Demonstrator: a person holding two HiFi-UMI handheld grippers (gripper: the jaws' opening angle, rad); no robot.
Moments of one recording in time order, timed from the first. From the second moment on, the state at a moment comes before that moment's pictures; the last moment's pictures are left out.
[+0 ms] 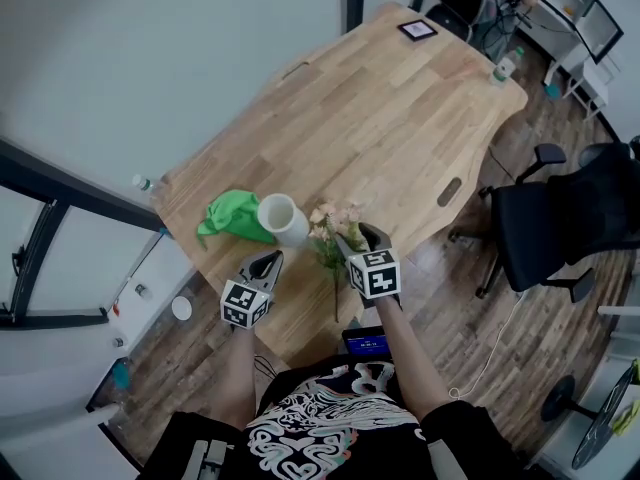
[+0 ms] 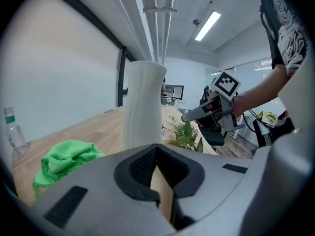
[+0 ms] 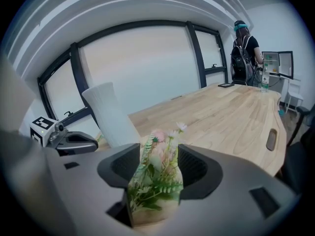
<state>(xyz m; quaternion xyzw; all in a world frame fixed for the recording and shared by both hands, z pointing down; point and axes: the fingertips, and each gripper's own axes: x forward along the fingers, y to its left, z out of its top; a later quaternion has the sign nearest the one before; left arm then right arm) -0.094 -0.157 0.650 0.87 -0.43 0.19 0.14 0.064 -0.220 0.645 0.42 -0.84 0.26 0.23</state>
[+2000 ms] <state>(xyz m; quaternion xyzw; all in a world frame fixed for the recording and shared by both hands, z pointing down) -0.062 -0.002 0.425 0.85 -0.52 0.05 -0.04 0.105 -0.022 0.424 0.47 -0.88 0.05 0.03</state>
